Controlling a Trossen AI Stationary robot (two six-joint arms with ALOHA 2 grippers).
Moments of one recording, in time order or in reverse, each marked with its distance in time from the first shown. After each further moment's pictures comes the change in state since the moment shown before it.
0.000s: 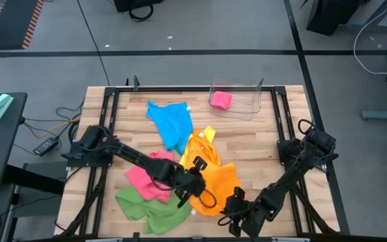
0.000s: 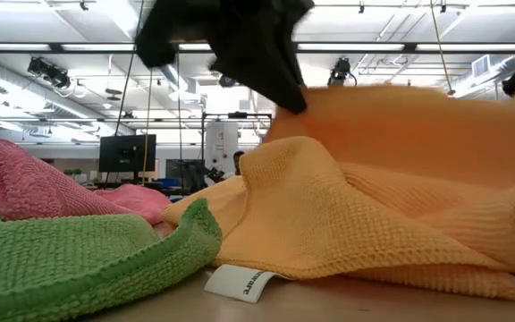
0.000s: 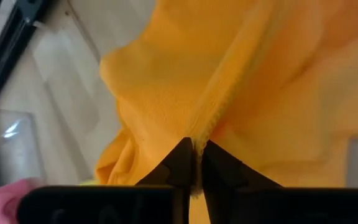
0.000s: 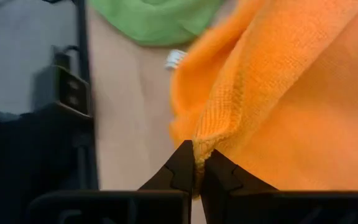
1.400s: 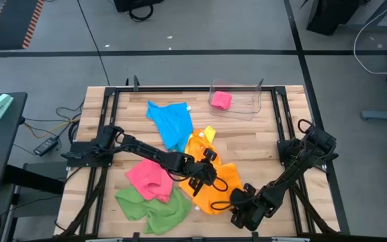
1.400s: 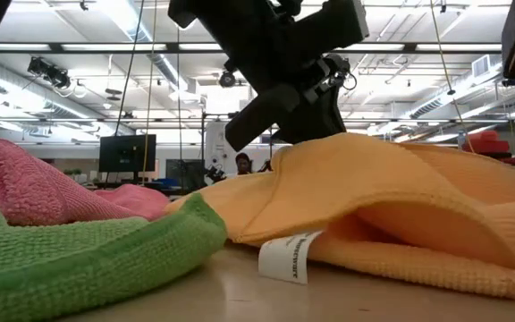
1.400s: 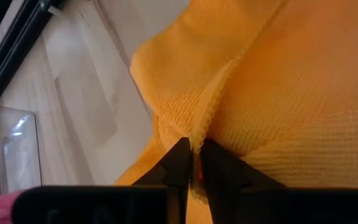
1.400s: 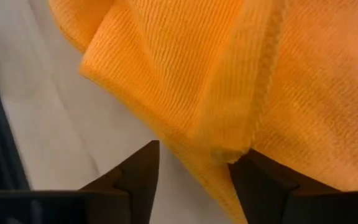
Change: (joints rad) left arm 0.115 0.138 -0.001 0.238 0.010 0.075; right arm -0.005 -0.012 -0.054 -0.205 -0.207 0.286
